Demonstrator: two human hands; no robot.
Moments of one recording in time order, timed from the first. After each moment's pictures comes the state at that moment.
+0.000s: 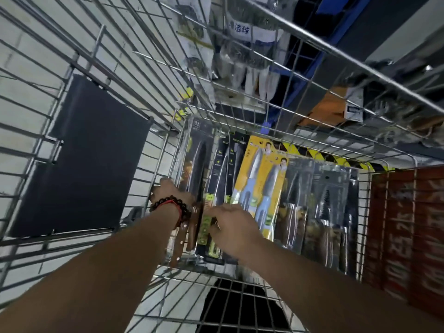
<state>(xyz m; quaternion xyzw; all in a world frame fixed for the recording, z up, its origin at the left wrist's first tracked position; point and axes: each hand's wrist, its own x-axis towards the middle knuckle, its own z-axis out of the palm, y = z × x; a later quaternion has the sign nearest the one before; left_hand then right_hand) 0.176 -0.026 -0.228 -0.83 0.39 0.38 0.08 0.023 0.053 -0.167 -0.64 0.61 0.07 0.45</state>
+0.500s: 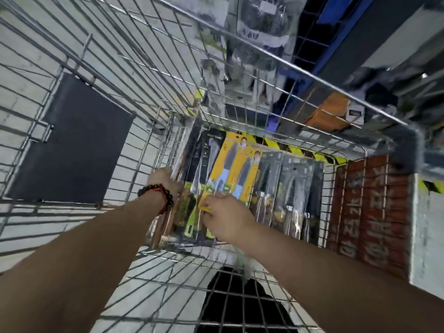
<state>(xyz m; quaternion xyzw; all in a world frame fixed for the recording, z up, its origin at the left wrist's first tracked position) 0.218 -0.008 -0.178 -0.80 0.47 0.36 0.06 0.046 0.067 -0.123 -0.67 0.59 0.07 0.45</state>
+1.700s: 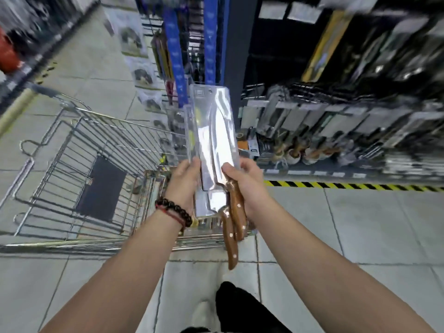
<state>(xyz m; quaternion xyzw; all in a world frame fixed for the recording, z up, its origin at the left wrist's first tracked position) 0.068 0.203 0.226 -0.51 0.35 0.68 -0.38 -0.065 0.249 0.230 -0.18 0.61 -0.55 0.54</state>
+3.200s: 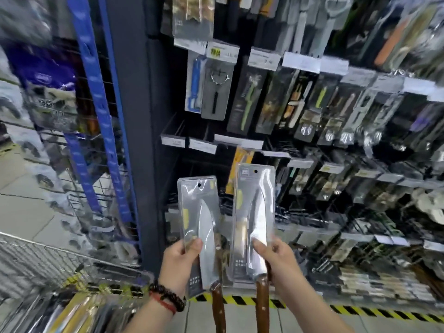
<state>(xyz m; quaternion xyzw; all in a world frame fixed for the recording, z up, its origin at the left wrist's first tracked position) -0.315 0.147 0.259 -0.47 0.41 0.64 -0.46 -0.519 0.224 0.296 -0.30 0.66 -0.52 0.44</state>
